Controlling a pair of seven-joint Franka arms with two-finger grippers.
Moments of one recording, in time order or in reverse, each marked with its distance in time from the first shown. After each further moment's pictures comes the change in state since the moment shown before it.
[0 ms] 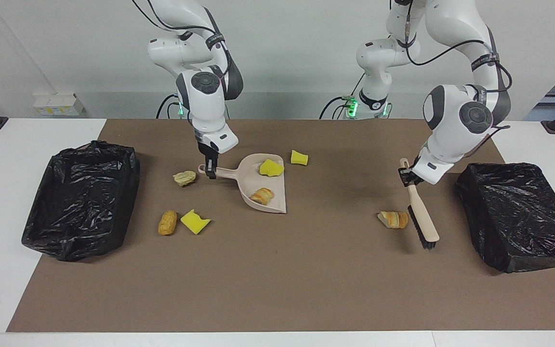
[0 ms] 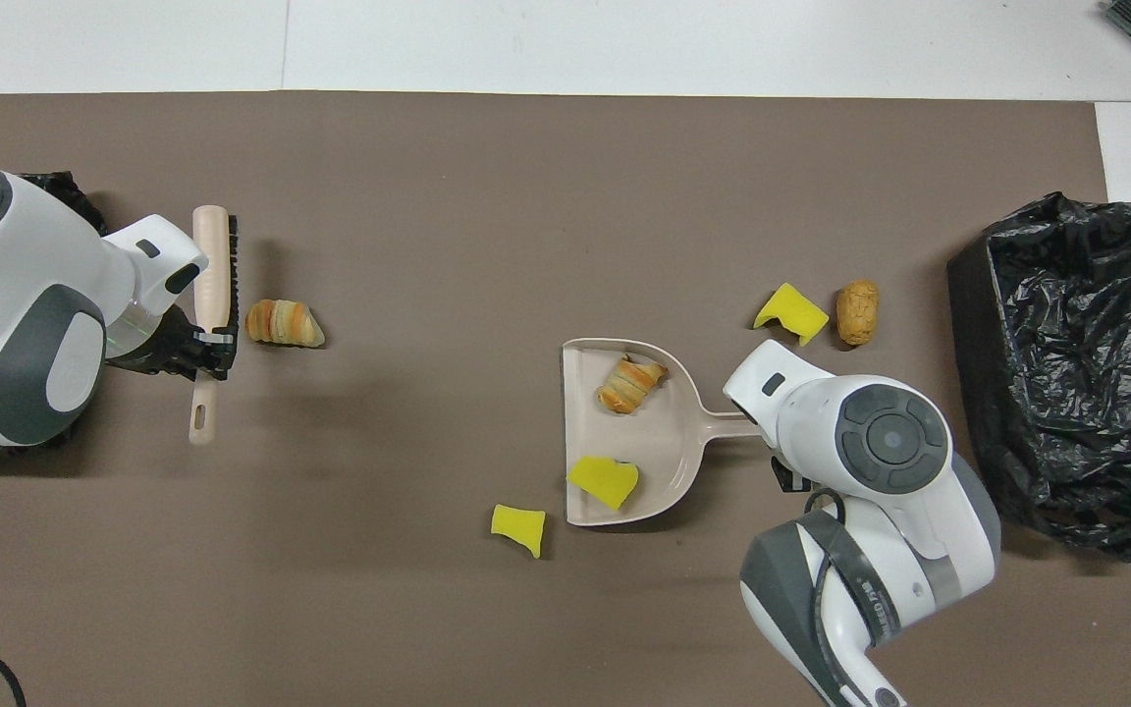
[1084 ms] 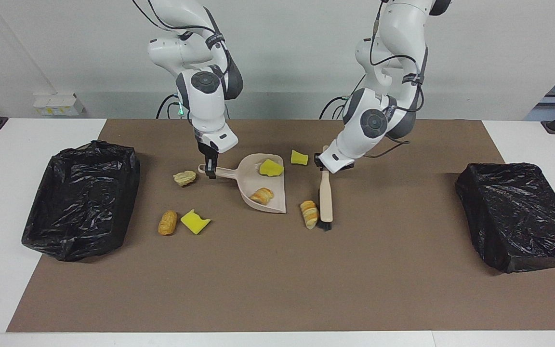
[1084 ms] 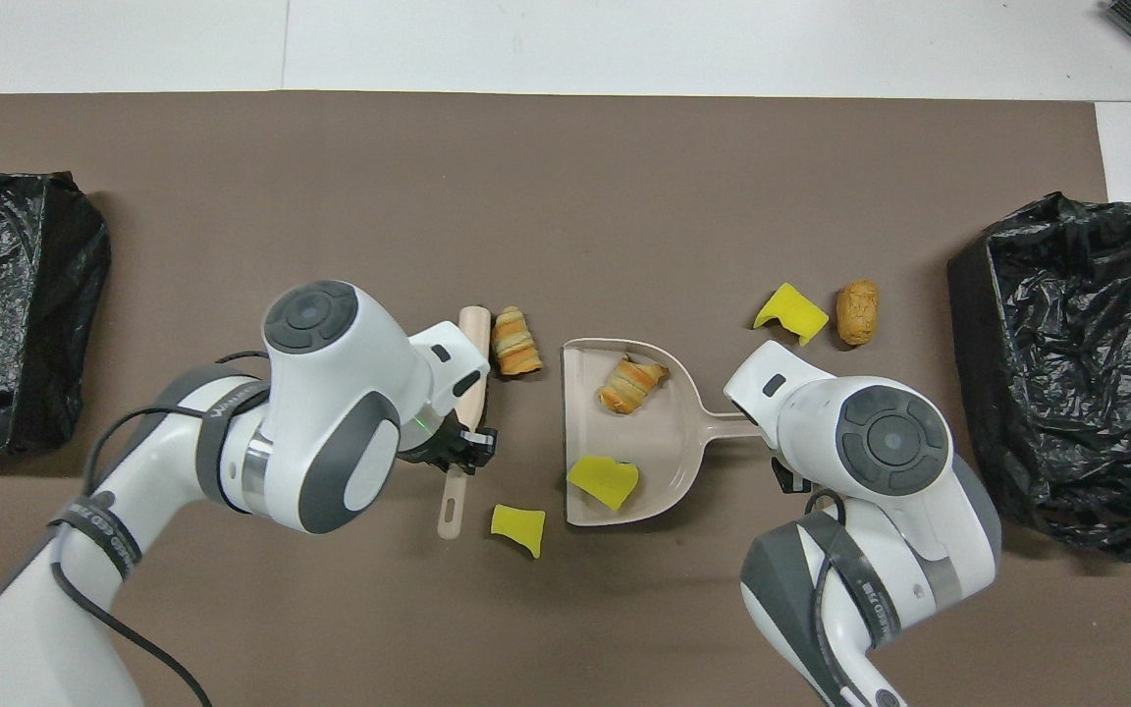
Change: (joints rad) left arm -0.434 0.025 -0.041 -0.096 -0.341 0.077 -0.117; right arm 0.000 -0.002 0.000 -0.003 0.000 0.001 0.002
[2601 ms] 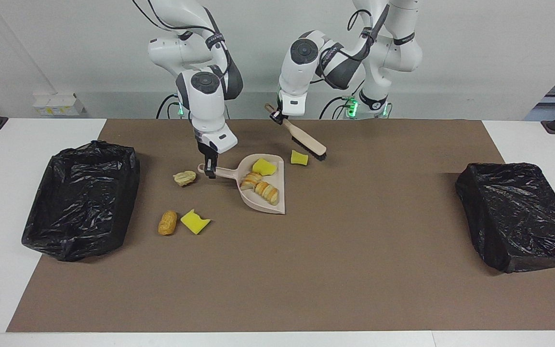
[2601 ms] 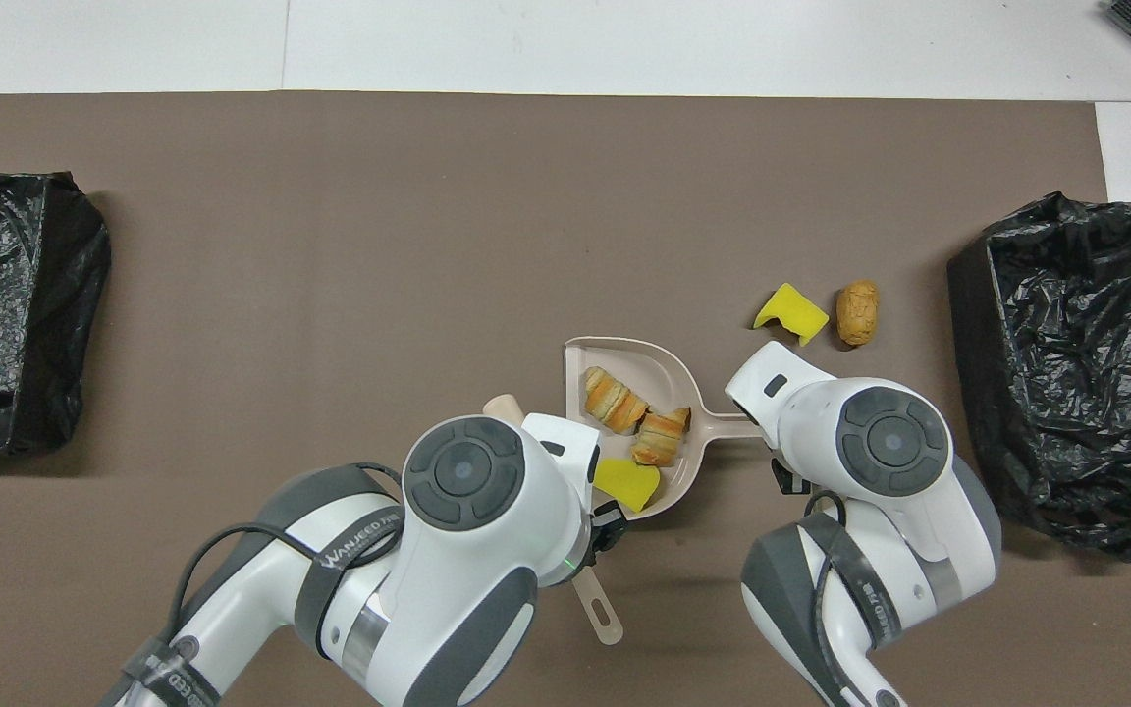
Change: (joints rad) left arm -0.266 -0.245 -0.062 -0.116 -0.040 -0.037 -1.324; right arm -0.001 -0.003 0.000 -0.007 0.000 0.000 0.021
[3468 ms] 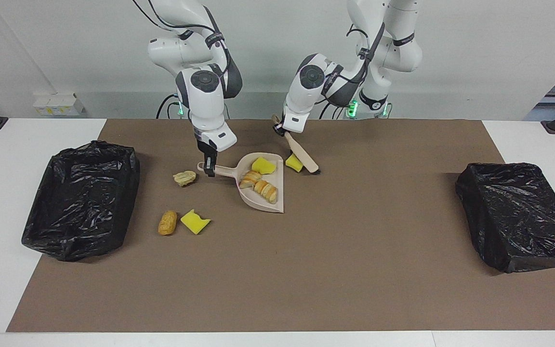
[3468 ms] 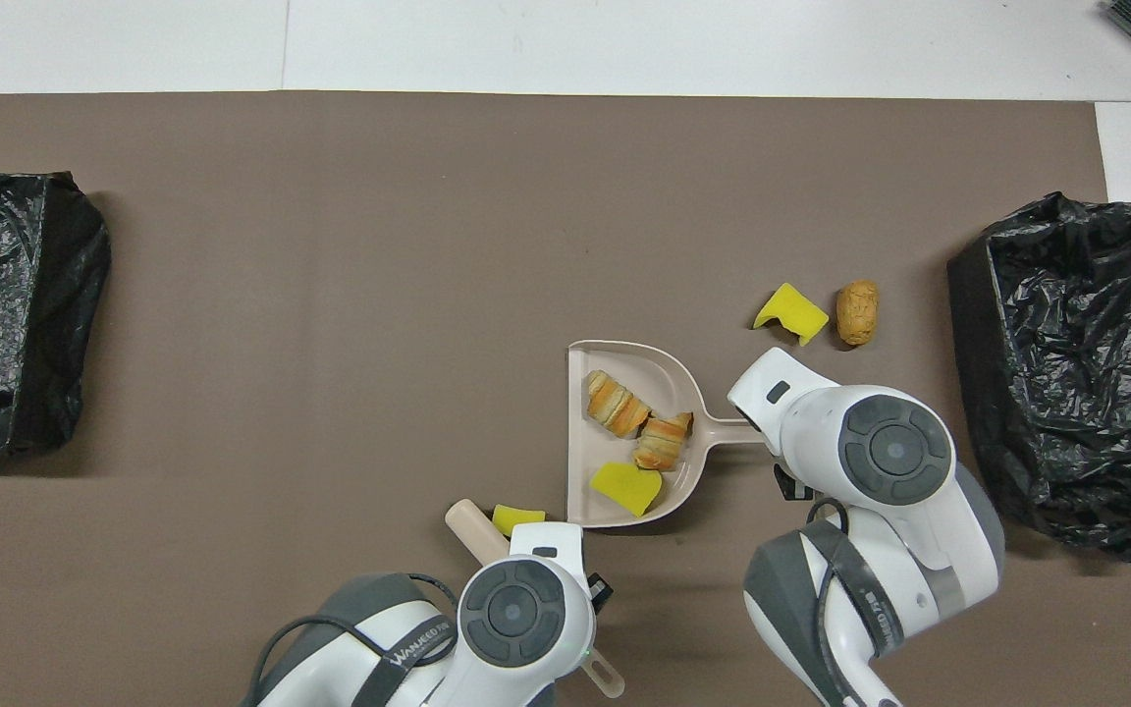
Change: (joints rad) left arm 0.012 0.075 0.022 -0.122 -0.087 0.241 0.486; right arm 0.000 -0.018 0.000 -0.020 0.000 0.000 0.000
